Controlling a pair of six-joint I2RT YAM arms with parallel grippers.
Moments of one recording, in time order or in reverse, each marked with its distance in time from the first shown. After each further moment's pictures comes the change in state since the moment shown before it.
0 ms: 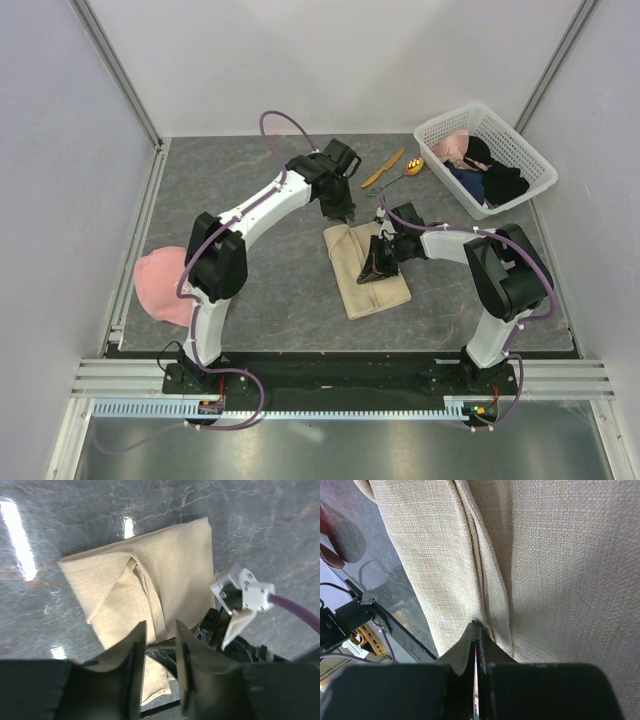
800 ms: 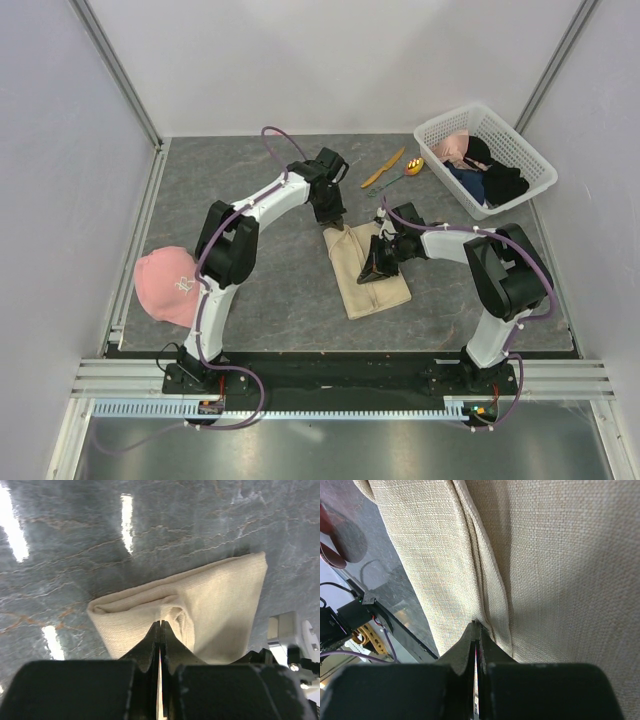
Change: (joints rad) left arm 0.094 0.120 -0.045 0.079 0.110 0.031; right arm -0.005 0.003 0.000 0.000 -0.009 0.002
